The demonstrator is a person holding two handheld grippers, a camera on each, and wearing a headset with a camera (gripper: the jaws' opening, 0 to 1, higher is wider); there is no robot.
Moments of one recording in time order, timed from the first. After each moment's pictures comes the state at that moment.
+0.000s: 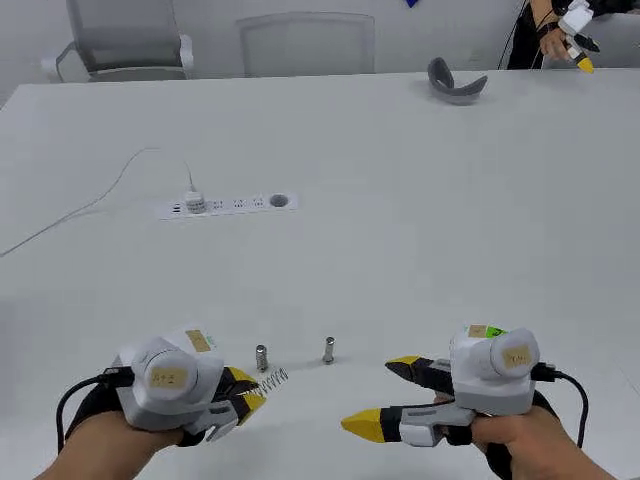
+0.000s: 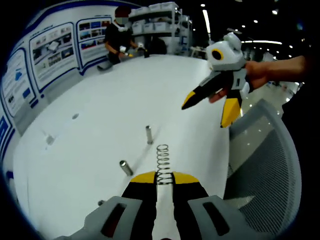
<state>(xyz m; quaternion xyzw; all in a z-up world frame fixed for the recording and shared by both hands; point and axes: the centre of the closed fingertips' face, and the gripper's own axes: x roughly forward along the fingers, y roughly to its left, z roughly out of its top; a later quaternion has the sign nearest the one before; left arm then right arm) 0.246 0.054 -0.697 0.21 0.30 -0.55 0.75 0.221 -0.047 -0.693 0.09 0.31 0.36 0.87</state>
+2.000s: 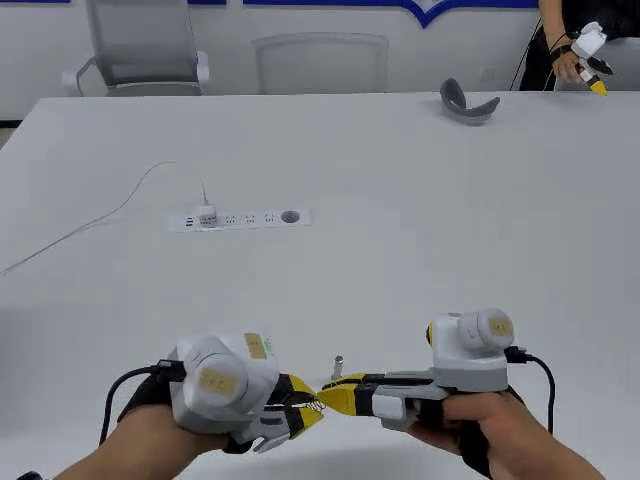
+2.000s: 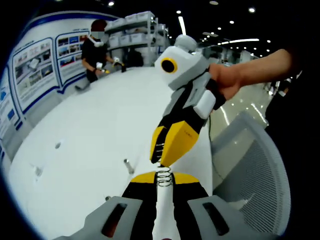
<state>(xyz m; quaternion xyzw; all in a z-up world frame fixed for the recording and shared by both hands) 0.225 0.002 -0.661 0.21 0.25 -0.64 0.70 0.236 0.007 -0.642 0.22 0.31 0.44 0.81</state>
